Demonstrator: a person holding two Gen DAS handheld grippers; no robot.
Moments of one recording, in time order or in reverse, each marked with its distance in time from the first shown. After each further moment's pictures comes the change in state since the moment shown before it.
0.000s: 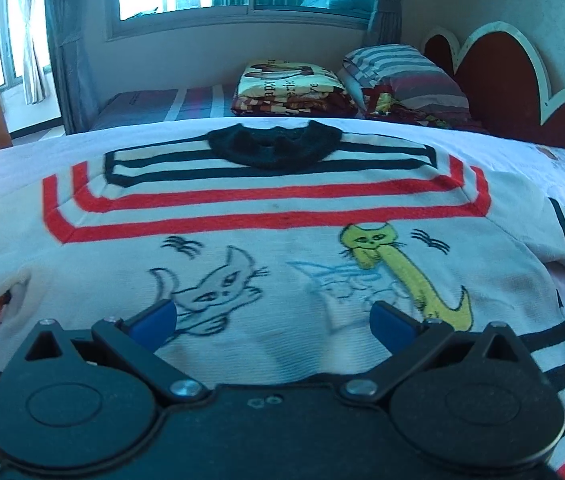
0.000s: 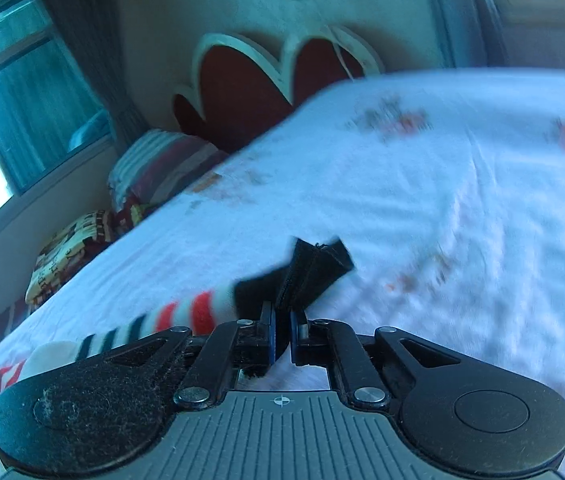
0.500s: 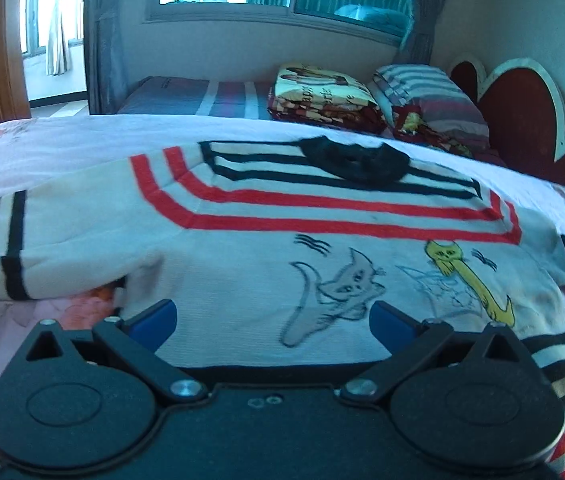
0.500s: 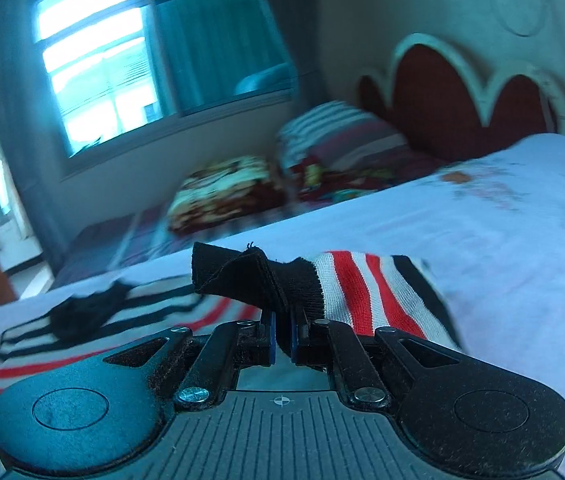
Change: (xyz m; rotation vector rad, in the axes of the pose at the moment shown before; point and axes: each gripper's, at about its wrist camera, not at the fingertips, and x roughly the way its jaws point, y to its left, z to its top) left arm -0.033 0.102 0.001 -0.111 0.002 -0.009; right arm -0.052 0.228 -0.080 -0.329 0.091 0.368
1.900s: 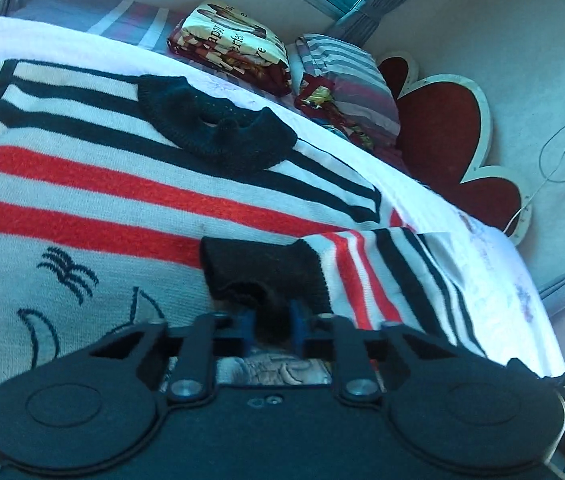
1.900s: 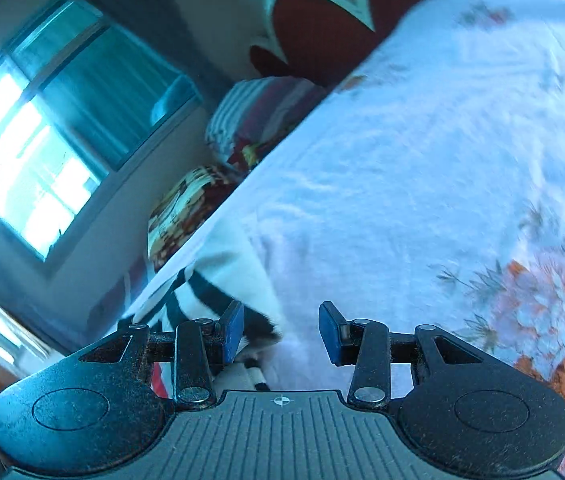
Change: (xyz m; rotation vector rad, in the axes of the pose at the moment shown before) left arm 0.123 -0.070 0.037 -0.183 0.165 -0.425; right arm -0.034 -0.071 -0.055 0.582 0.018 -0.037
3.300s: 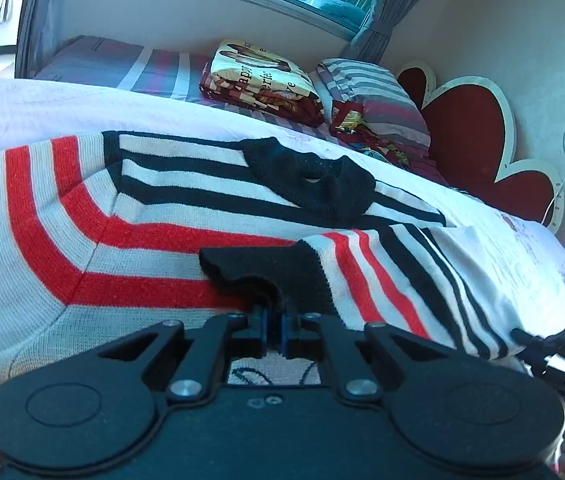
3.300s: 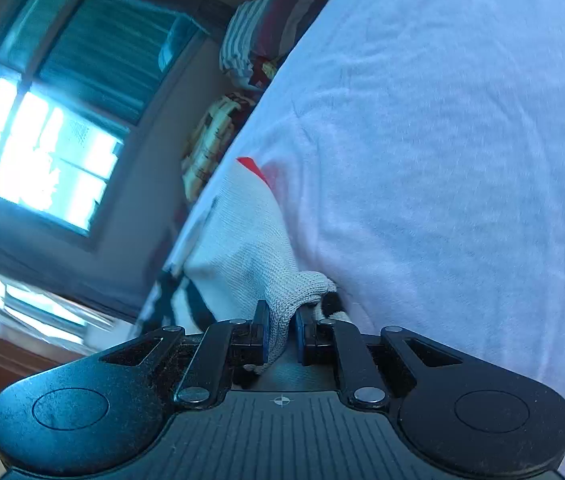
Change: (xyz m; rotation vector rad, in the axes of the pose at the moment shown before) left arm -0.055 0.056 0.020 0.111 -0.083 0.116; right arm 0.059 0.015 0.005 0.122 0.246 0.126
